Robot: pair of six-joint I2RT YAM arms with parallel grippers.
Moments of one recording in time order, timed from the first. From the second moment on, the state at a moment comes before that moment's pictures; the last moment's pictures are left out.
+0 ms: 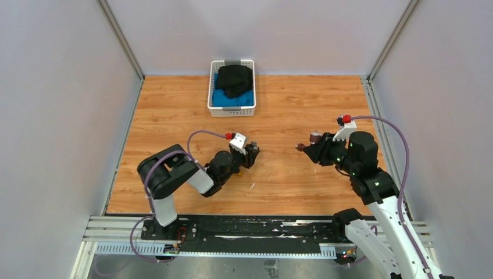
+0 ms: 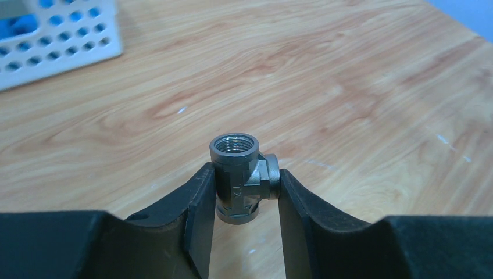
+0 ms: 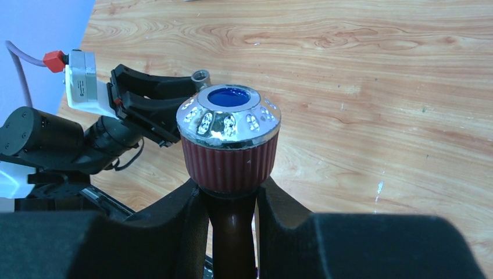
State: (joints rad) left arm -0.83 1.76 0.42 1.21 -0.20 -0.21; right arm 0.30 0.64 0.76 -0.53 -0.26 0.40
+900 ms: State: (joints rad) left arm -1.00 2.18 0.62 1.52 -0.10 -0.12; right arm 0.30 0.58 0.79 -0.71 -0.26 0.40
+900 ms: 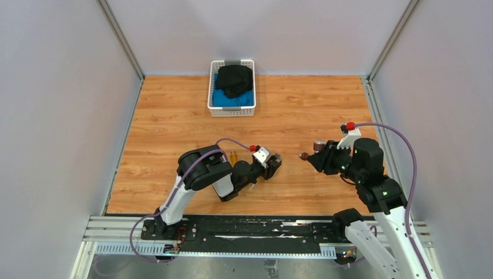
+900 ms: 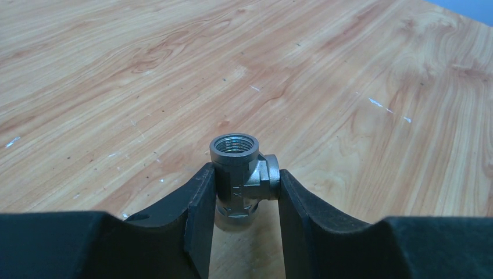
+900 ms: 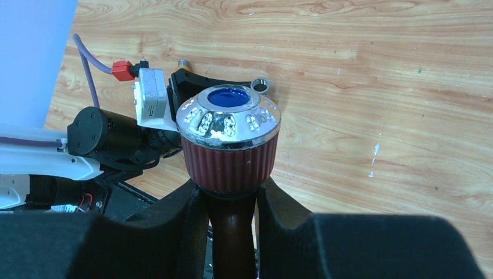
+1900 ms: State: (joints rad) left arm -1.10 2.18 0.57 1.53 -0.26 -0.01; right arm 0.30 0.56 0.79 -0.76 -0.28 0.38
